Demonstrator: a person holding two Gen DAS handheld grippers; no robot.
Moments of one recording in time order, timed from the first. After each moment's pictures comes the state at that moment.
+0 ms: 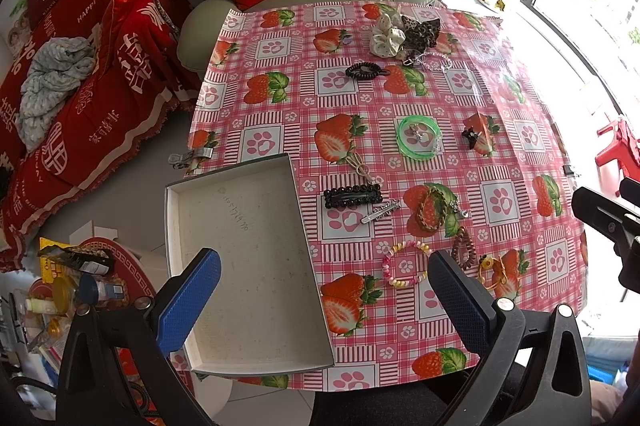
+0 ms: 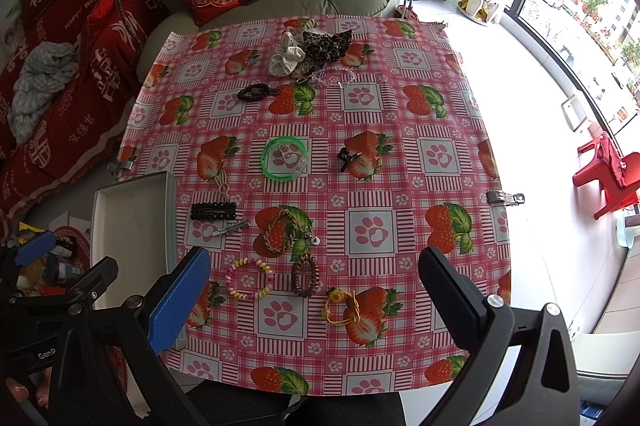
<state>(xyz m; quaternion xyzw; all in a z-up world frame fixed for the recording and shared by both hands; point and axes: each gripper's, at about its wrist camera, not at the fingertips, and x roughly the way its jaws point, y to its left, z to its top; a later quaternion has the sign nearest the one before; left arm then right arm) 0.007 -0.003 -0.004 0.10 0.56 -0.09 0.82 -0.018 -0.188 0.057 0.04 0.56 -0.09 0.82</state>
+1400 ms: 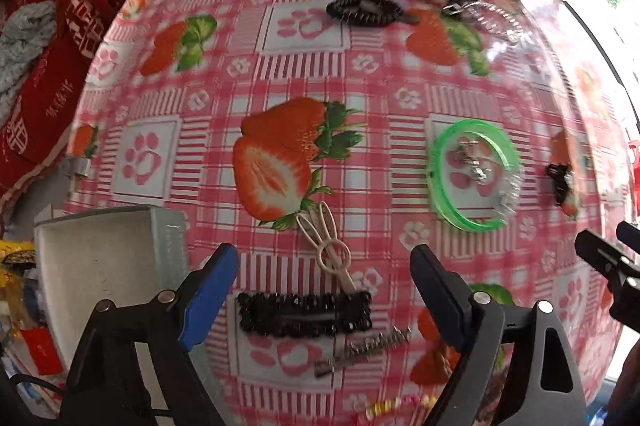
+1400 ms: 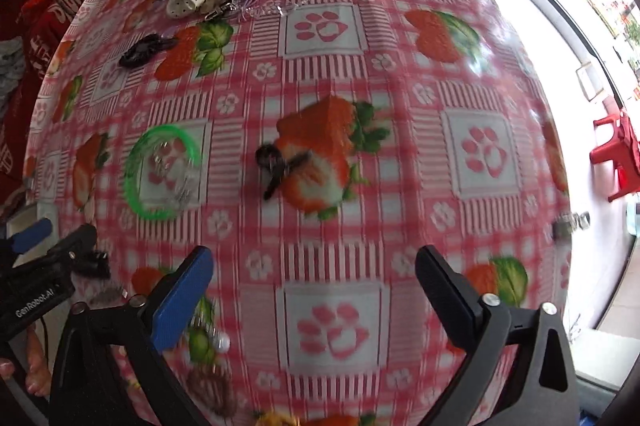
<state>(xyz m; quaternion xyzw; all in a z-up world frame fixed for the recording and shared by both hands) 0.148 -0.075 -0.192 0.07 0.63 -0.07 0.77 0.096 -0.285 -0.134 0.06 0.63 -0.10 0.77</state>
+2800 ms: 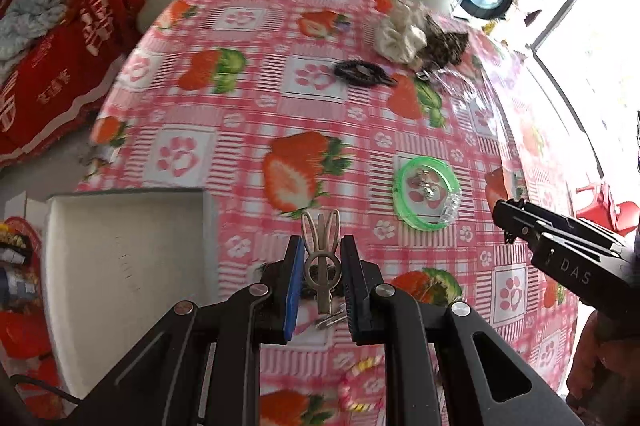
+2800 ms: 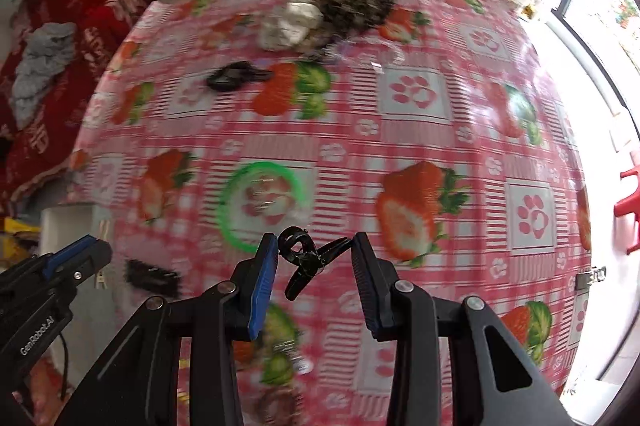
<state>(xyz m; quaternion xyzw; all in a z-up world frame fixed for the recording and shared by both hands) 0.103 -0.024 -0.123 -0.02 0.57 -0.11 0.81 0.107 -0.220 -0.100 0.05 0.59 -0.02 0.81</state>
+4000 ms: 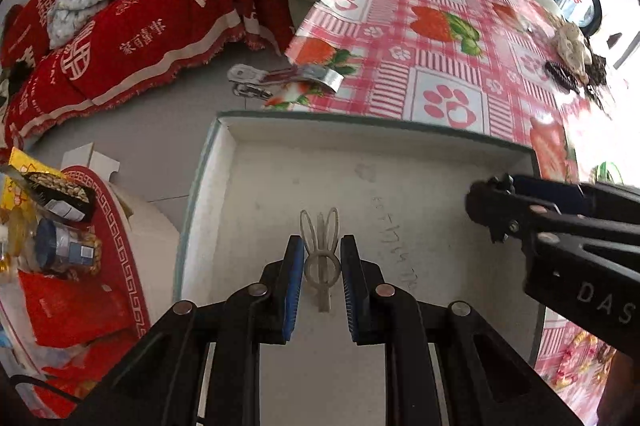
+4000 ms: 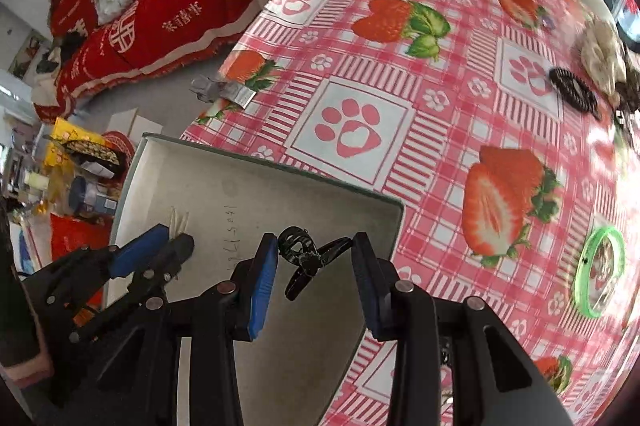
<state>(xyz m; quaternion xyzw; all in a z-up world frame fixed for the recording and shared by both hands) 0.106 0.155 -0.193 0.00 0.59 0.03 0.81 0.138 0.043 -0.165 -0.03 0.63 0.17 0.76</state>
